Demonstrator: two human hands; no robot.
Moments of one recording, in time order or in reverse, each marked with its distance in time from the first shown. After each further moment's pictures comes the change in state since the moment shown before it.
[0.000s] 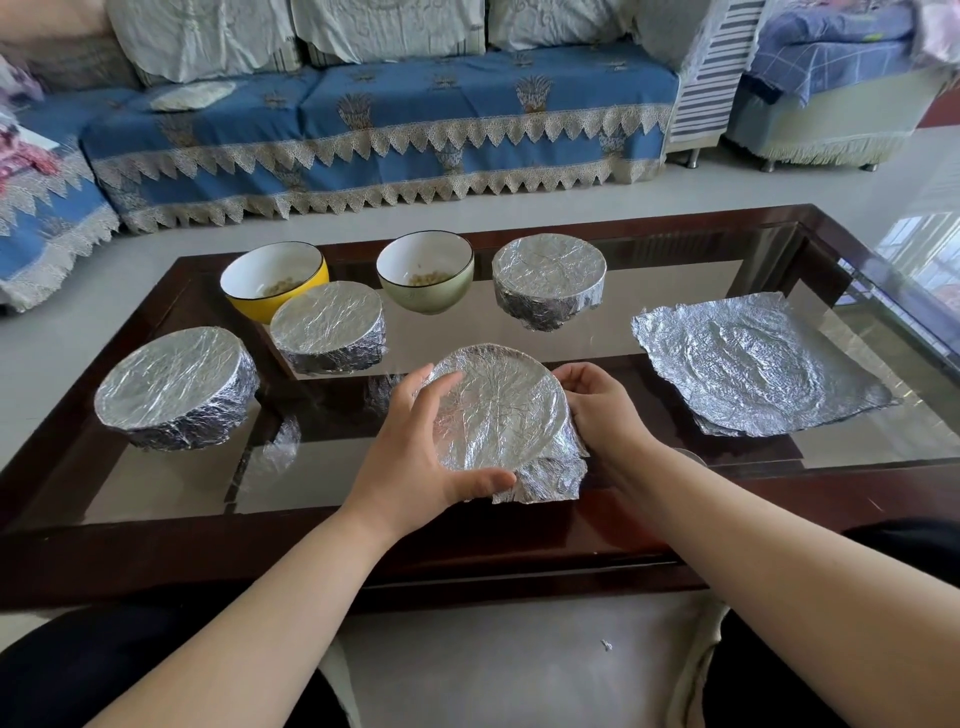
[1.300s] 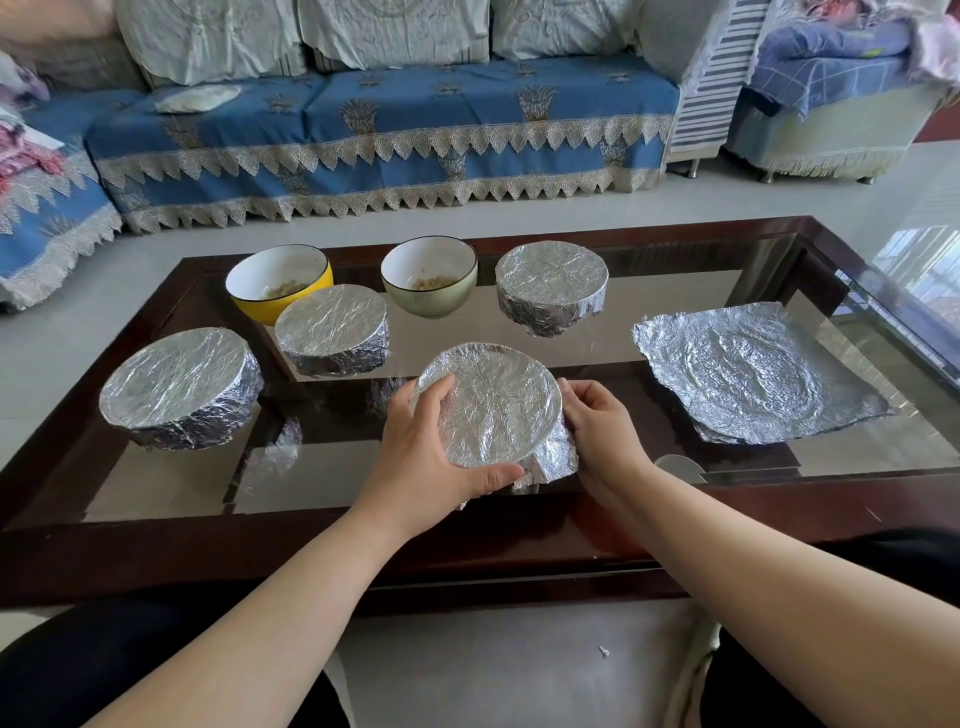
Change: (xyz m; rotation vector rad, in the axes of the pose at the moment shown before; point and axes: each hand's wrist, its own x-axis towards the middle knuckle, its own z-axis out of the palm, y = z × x) left_hand -0.002 0.016 0.000 -0.013 -0.045 -0.166; right_hand -0.010 0.010 0.008 0.198 0.065 0.057
